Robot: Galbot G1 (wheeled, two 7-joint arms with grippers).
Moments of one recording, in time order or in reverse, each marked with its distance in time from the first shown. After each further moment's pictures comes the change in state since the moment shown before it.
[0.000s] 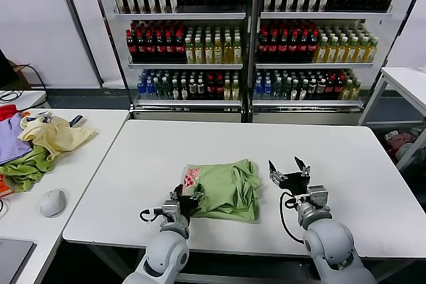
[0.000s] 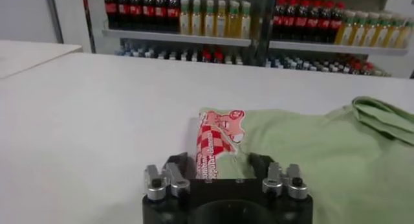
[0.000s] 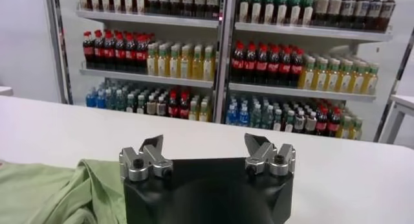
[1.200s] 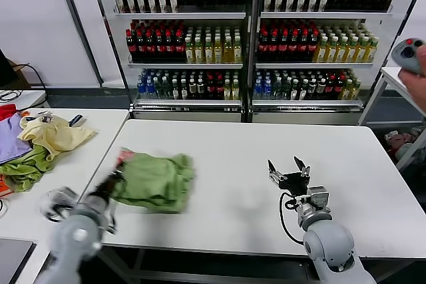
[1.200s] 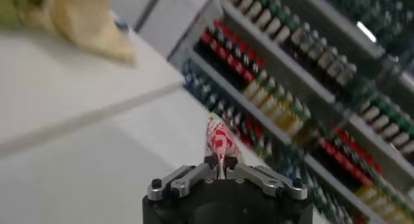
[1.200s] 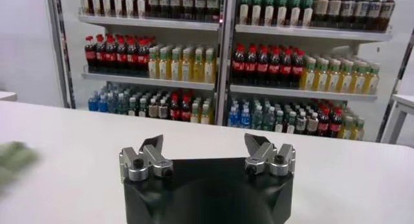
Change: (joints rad) left arm 0.054 0.245 -0.525 -0.170 -0.809 -0.081 -0.006; right arm -0.009 0.015 0.002 0.013 0.004 0.006 -0.004
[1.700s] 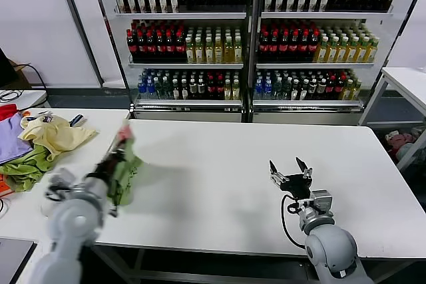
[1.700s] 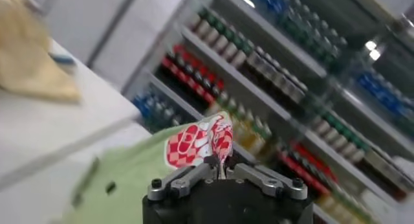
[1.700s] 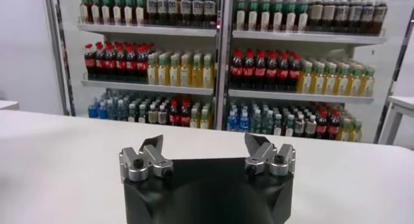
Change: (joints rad) left arm -0.107 -0.038 0.158 -0.022 0.069 -0.007 0.030; right arm -0.039 0.016 0.028 0.045 -0.007 0.010 -0.002
